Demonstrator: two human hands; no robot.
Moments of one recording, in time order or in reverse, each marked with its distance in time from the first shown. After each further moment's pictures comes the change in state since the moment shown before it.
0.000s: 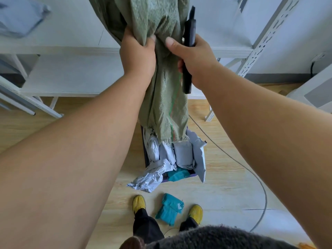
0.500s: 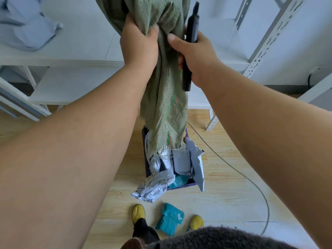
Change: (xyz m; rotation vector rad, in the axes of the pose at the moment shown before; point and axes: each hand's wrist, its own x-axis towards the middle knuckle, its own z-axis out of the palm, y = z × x) left_hand 0.009 0.047 -0.011 -0.006 0.022 0.105; right_hand -0.002 -0.038 0.003 0.042 0.000 -0.050
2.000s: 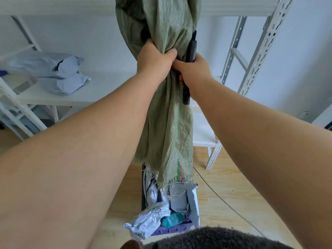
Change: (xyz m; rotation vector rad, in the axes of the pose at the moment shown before) left_hand -0.031 0.128 -0.007 0.017 -0.114 0.097; right_hand -0.035 -0.101 -0.029 -0.113 0.089 -0.174
